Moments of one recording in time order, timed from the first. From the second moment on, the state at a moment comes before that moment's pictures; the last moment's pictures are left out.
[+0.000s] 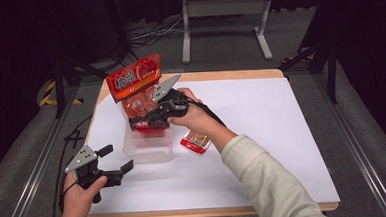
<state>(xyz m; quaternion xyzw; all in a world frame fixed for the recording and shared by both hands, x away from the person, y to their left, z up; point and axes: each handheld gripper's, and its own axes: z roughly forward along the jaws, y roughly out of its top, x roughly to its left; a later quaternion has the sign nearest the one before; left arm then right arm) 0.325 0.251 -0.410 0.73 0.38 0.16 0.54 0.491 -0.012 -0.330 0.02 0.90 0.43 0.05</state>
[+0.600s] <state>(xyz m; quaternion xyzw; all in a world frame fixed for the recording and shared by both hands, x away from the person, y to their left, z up) 0.326 0.251 -0.410 0.73 0.38 0.16 0.54 0.492 -0.033 -0.321 0.09 0.87 0.49 0.02</state>
